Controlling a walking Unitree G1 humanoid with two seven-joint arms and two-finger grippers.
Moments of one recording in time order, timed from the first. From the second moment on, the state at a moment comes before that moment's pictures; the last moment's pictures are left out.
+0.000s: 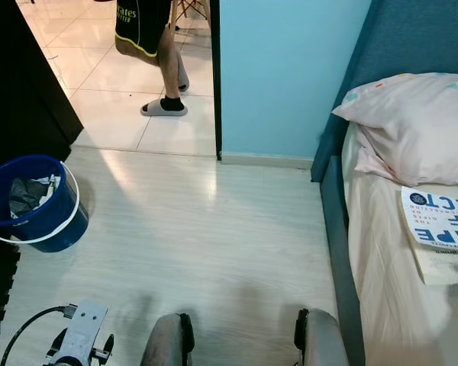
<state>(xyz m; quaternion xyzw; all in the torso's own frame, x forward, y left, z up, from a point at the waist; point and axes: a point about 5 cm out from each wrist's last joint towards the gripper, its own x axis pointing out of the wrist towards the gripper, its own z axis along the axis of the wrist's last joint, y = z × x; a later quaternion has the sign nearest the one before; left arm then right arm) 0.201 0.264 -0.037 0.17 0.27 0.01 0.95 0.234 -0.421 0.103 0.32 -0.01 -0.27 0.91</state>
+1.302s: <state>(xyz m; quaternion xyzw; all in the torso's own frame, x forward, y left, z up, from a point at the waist) 0.218 0.252 -0.042 0.15 0.32 0.03 0.93 0.287 -0.329 0.160 0.30 -0.07 0.03 0.95</state>
